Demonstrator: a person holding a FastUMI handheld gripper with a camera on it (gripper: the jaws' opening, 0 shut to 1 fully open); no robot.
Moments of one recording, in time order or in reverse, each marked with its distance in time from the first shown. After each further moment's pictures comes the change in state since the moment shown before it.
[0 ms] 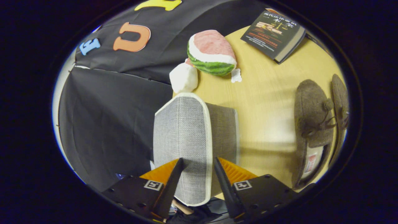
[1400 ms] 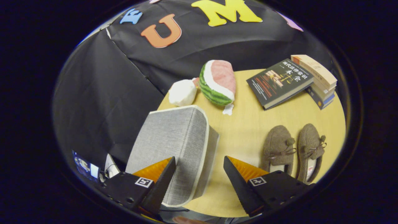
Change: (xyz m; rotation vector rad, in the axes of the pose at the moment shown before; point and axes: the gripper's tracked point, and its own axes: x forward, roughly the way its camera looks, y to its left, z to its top) arm -0.024 0.002 0.006 -0.364 -0.241 -0.321
